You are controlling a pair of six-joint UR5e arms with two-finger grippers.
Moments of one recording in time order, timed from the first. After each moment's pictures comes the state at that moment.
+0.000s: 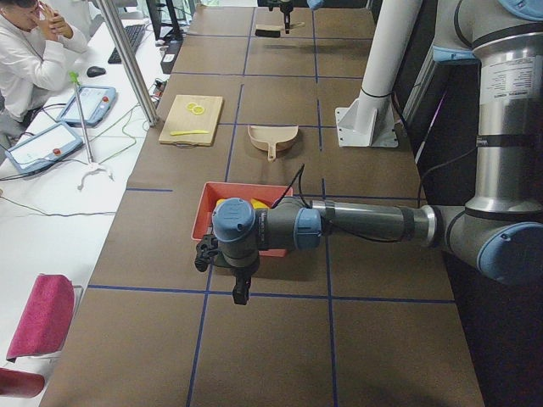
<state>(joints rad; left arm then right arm) -1.60 -1.48 -1.72 -1.48 -2.37 0.14 1.08 -1.88 1.83 -1.21 2.20 0.56</state>
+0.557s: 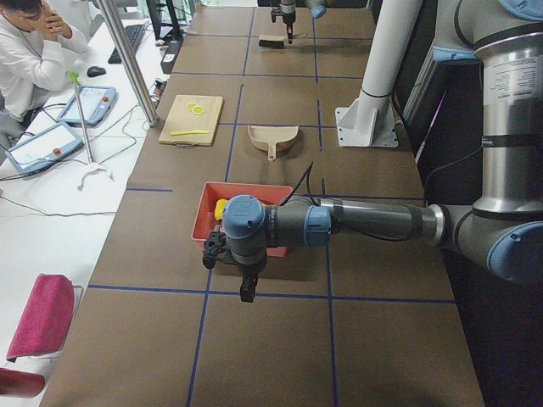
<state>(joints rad) -1.60 -1.46 -1.75 -1.48 -2.37 0.14 0.99 -1.87 1.72 -1.05 2.20 0.64</state>
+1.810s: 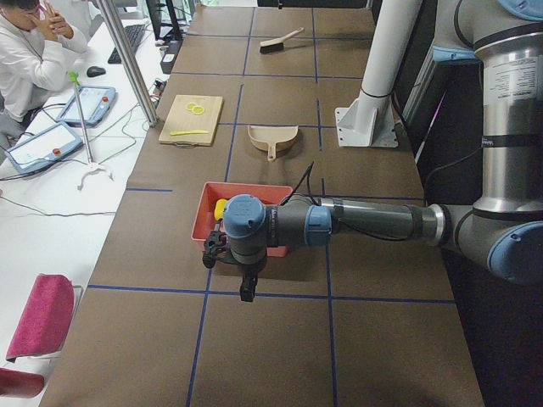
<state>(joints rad) -1.60 -1.45 -1.75 -1.49 -2.37 0.14 1.54 -1.80 1.81 -1.44 2.32 0.03</state>
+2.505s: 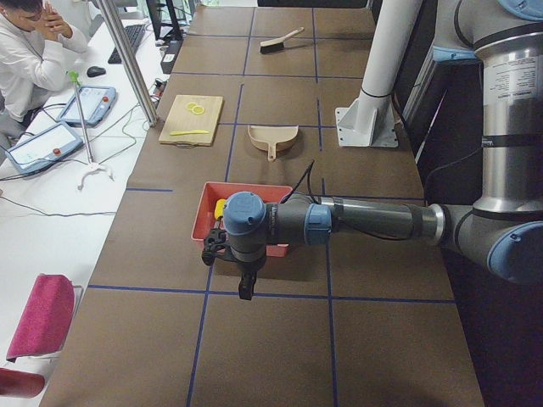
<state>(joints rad) -1.60 -1.46 -1.76 -1.49 -2.37 0.15 1.54 -1.79 1.82 -1.49 2.31 0.09</state>
